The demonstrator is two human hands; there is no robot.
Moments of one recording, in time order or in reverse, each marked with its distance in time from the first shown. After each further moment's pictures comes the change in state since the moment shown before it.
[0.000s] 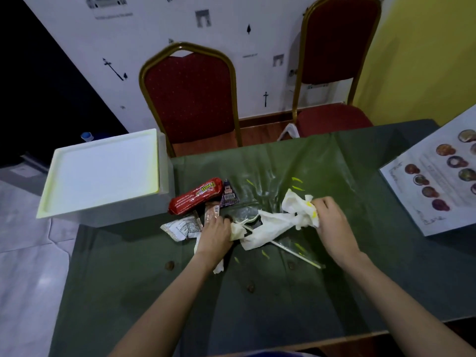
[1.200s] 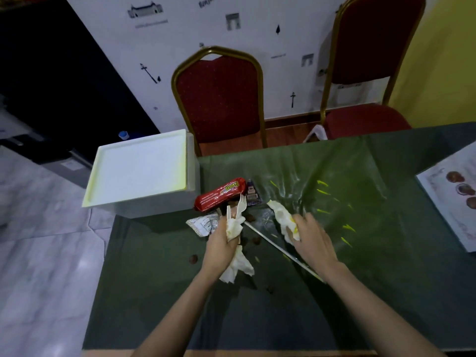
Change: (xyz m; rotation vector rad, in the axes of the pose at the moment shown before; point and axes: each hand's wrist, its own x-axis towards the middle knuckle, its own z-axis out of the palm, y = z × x) left_hand -0.057 -0.007 -0.029 -0.890 0.254 -0.318; right_hand 0.000 -0.057 0.055 0.039 -0.175 -0.023
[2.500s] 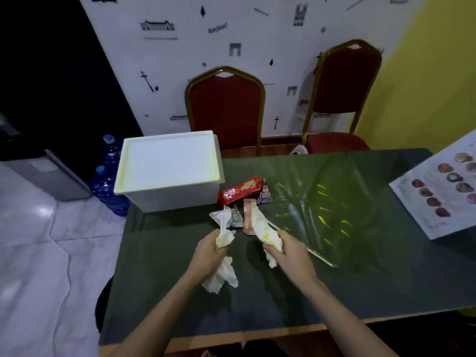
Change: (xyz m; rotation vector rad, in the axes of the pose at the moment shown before) left_hand -0.046 -0.072 -0.092 -0.193 -0.170 0.014; right_hand -0.082 -0.119 0.036 0.264 0.113 0.078
